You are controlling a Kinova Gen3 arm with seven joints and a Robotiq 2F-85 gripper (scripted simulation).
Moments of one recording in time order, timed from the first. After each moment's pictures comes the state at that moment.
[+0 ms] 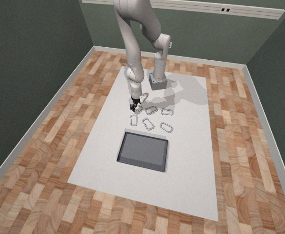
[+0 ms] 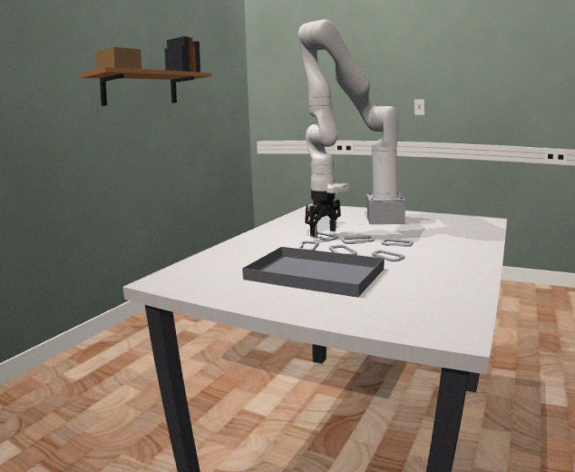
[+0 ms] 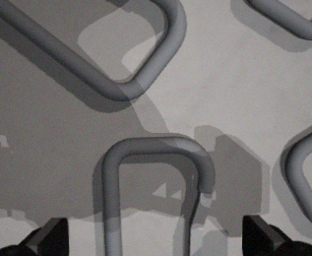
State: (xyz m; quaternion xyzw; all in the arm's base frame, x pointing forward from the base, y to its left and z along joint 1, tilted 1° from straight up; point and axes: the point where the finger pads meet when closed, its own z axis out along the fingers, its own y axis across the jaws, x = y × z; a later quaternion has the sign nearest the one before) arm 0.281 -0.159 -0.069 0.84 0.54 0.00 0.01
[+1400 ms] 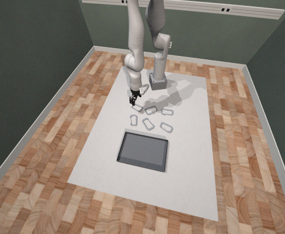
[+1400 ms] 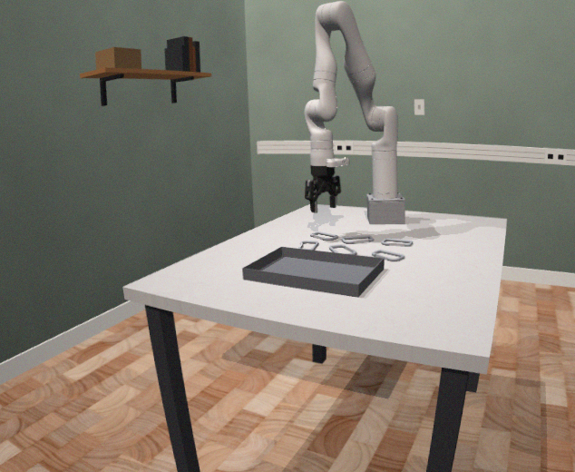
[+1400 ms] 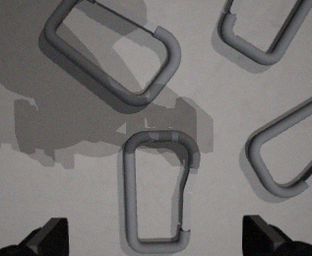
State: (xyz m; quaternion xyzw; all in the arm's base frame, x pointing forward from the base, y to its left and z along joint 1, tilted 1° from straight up) arm 0.278 -0.156 0.009 0.84 0.54 -0.01 0.01
